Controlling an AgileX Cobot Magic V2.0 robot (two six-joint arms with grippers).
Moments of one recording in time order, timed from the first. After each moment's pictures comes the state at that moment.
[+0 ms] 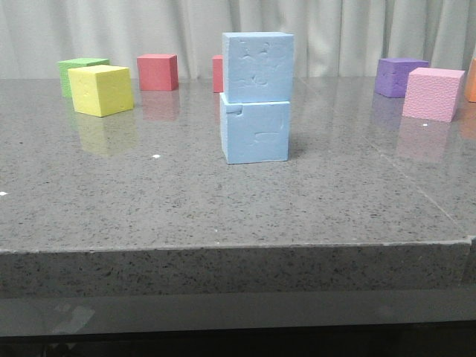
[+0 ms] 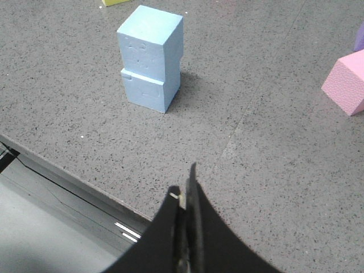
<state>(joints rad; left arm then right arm) -0.04 -0.01 0.00 0.04 0.04 -0.04 0.33 0.62 -0.91 0.20 0.90 -0.16</state>
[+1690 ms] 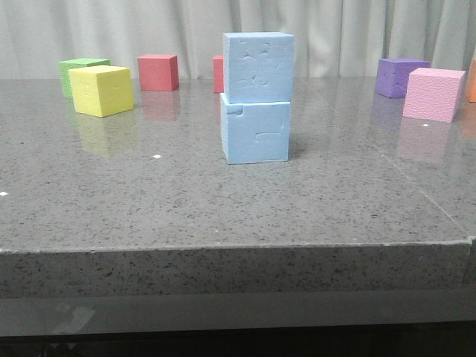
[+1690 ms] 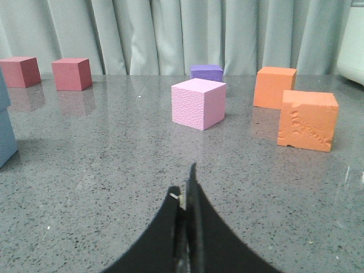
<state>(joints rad) -0.04 -0.01 0.00 0.04 0.04 -0.04 0.03 -0.01 0.03 0.09 0.04 -0.02</state>
